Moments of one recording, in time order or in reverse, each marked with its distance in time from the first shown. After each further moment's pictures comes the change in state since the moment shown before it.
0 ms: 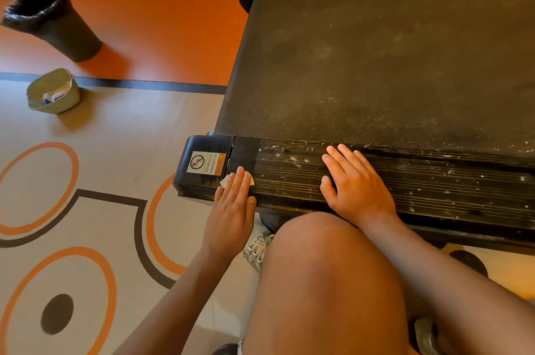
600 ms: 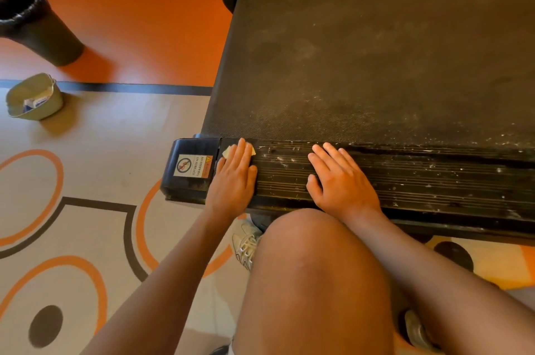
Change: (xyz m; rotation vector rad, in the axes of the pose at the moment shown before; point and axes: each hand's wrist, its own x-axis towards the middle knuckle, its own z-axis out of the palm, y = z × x) left_hand 0.072 0.021 -0.015 -0.036 -0.063 0.051; right_hand 0.000 -0.001 -0.001 0.007 -0.003 0.009
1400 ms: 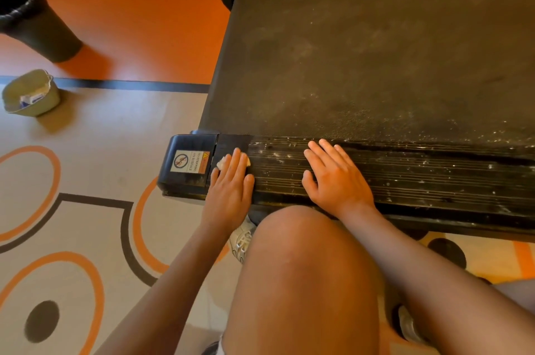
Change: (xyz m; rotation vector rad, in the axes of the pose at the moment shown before) left_hand -0.031 0.004 0.018 0.016 0.055 -0.043; right_hand 0.000 -0.001 0.000 -0.014 -0.011 0.004
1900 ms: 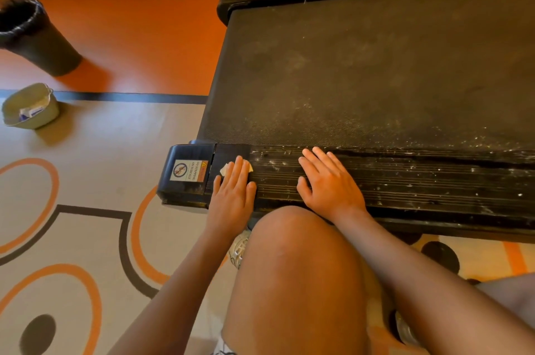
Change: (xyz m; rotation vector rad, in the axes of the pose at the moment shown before) left_hand 0.003 0.006 0.004 -0.031 -0.020 0.016; right_hand -0.001 -0.002 -0.006 0.019 -0.017 0.015
